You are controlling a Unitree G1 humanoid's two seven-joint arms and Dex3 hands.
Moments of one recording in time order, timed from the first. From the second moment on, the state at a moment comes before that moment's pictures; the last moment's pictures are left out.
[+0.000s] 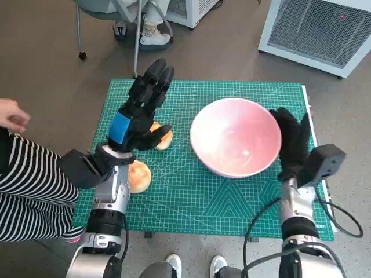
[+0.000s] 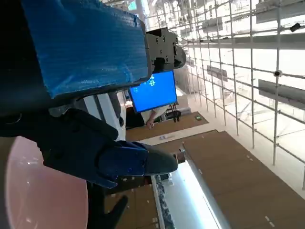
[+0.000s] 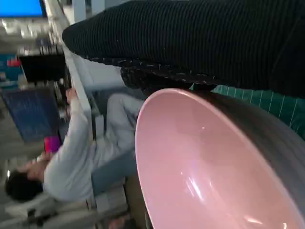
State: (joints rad) left arm -0.58 0.10 0.14 0.56 -0.32 -0.58 -0.57; right arm -0.73 -0.15 -0.30 1.22 0.21 -0.51 0.28
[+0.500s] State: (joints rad) left arm -0.57 0.10 0.14 0.56 -0.32 -0.58 -0.56; right arm -0.77 -0.13 -0.28 1.21 0.19 -0.52 0.30
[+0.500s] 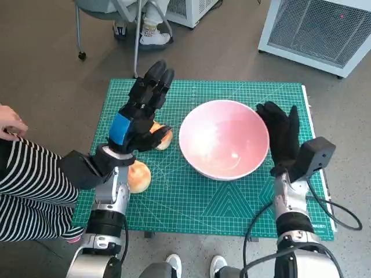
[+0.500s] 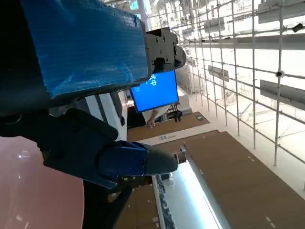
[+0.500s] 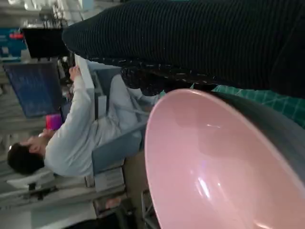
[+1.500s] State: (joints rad) left arm -0.58 0.08 0.13 0.58 -0.31 -0.59 -0.55; right arm -0.67 -0.17 -0.28 0.75 0.26 -0.73 0.35
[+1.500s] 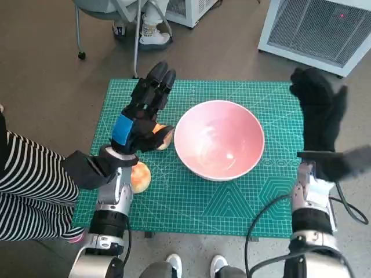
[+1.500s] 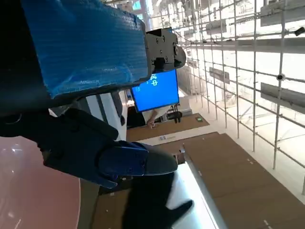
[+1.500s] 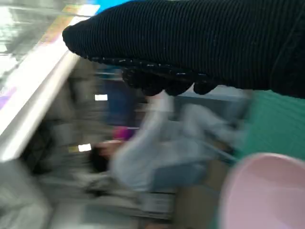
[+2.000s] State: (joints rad) left arm -0.59 0.08 0.13 0.58 -0.32 -0.59 -0.57; right arm -0.53 -0.13 -0.19 0.40 0.31 -0.70 0.41
